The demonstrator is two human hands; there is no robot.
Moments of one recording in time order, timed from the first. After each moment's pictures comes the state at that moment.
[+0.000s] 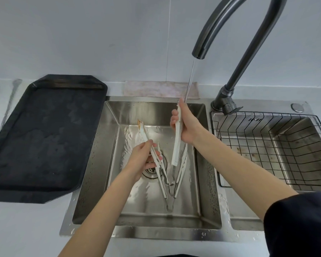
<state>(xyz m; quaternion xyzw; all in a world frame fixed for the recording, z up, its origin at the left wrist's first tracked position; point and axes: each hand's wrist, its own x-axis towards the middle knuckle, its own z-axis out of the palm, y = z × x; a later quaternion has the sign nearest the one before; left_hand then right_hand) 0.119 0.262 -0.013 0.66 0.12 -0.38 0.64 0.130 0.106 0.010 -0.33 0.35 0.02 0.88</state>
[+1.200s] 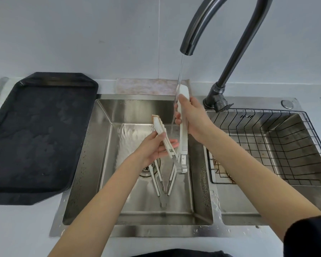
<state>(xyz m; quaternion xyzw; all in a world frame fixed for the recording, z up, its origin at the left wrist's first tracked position) 0.125 0.217 -0.013 0.56 0.09 -0.48 0.67 0.107 0.093 0.047 -0.55 0.32 -0.05 0.77</state>
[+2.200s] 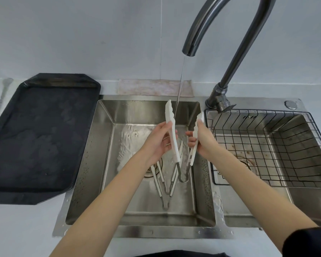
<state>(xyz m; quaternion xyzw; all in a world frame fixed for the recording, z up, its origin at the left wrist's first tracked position) 0.127 0.202 -0.007 0.54 0.08 -0.44 0.71 0.081 0.074 -0.016 -0.45 0.48 0.01 0.76</state>
